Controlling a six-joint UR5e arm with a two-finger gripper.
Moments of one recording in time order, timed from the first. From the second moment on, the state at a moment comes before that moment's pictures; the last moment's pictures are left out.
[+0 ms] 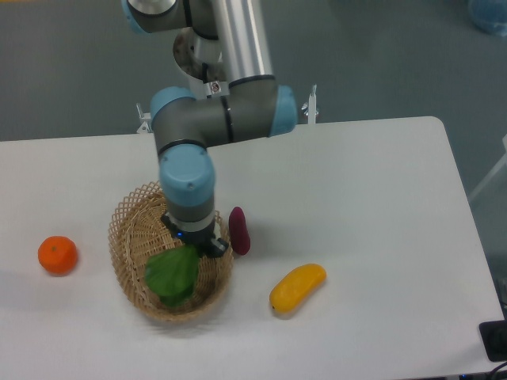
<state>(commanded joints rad) 2.26 -1.96 -1.57 -1.21 1.49 0.79</state>
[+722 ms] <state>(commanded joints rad) 2.47 -1.99 -1.44 -1.21 1.52 0.99</state>
